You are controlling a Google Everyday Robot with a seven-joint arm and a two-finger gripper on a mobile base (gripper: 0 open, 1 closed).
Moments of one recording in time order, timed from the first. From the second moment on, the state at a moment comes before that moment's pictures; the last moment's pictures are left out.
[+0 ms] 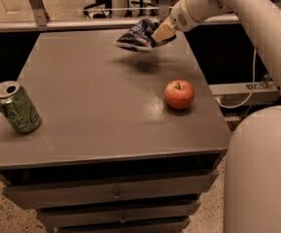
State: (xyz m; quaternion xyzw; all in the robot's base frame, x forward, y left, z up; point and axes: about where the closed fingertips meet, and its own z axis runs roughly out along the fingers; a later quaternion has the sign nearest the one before) arm 0.785 -0.093 0.919 -0.45 0.79 0.11 0.40
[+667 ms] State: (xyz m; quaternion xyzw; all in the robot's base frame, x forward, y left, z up) arm 0.712 -0.125 0.898 -0.50 0.81 0.12 0.28
